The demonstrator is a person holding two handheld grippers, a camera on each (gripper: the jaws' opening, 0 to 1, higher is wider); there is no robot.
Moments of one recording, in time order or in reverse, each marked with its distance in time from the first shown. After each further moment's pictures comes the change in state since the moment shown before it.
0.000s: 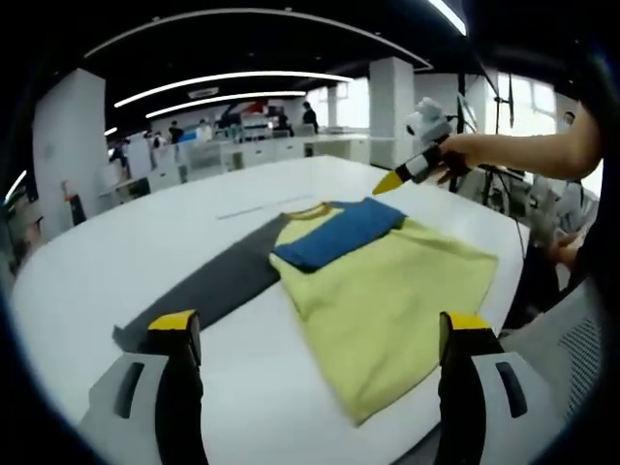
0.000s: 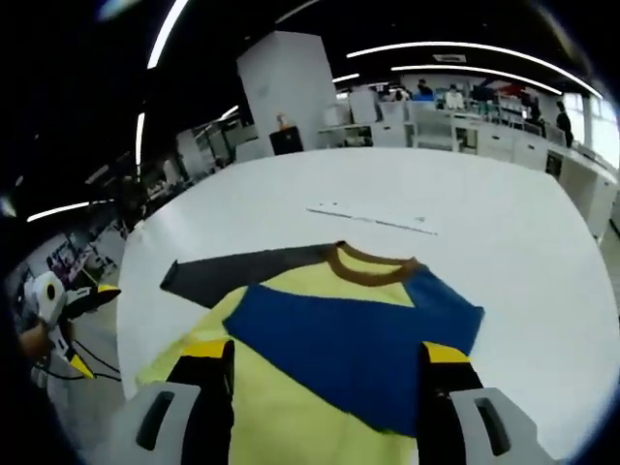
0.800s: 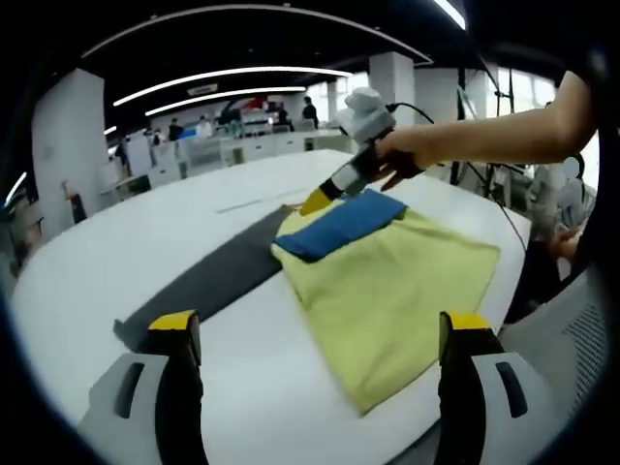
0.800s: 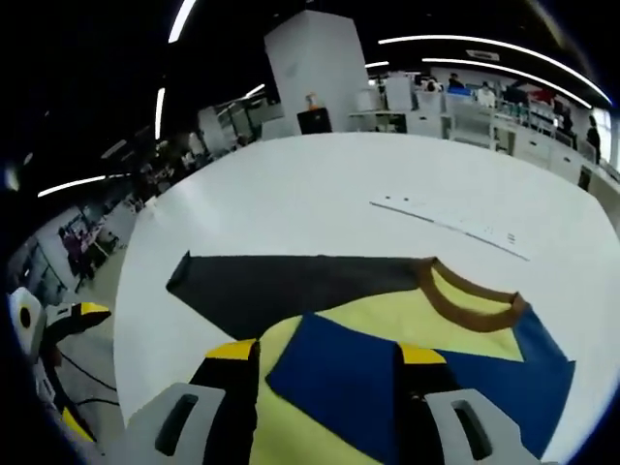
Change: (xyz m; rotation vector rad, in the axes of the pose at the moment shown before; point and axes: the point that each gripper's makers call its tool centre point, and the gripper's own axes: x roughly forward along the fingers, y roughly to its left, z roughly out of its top) left arm -0.001 0.000 -0.010 0.005 0.021 0.009; right arm 0.104 0.086 0.026 -0.103 0.074 0.077
